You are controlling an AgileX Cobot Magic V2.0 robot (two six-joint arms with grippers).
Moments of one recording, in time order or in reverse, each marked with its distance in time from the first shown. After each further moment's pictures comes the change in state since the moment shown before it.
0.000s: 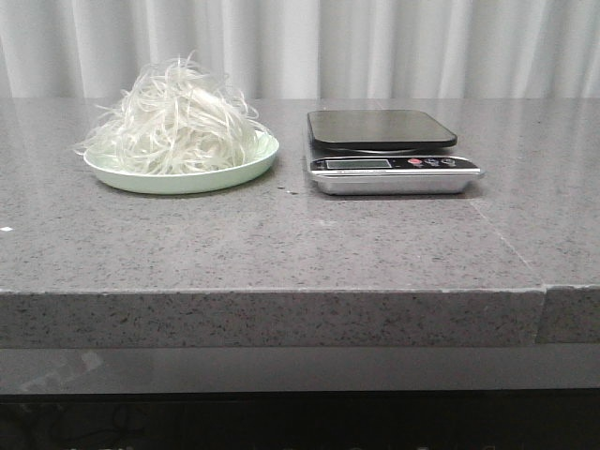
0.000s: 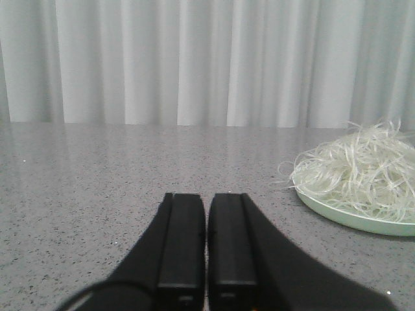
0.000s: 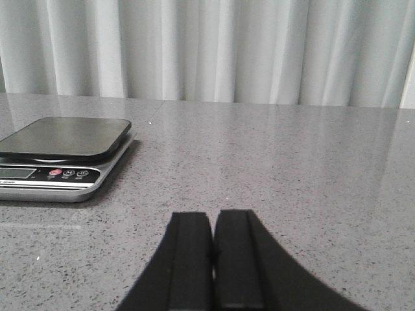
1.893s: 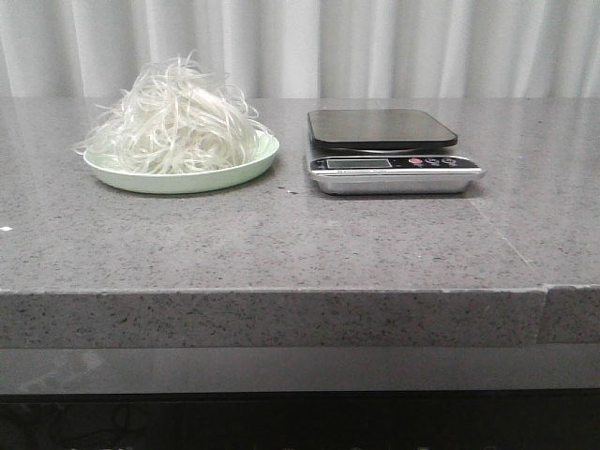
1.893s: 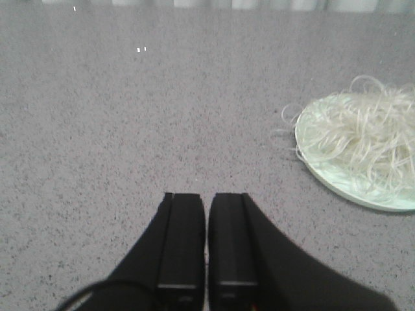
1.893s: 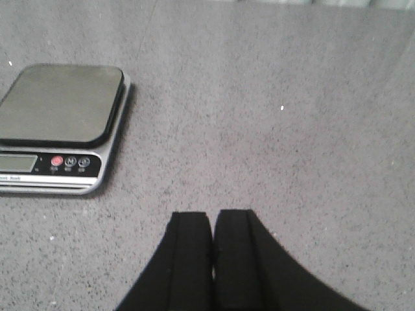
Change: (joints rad) left arm 0.000 0.680 -0.766 -0.006 0.634 0.000; right arm 0.002 0.662 -0.783 0.000 0.624 0.001
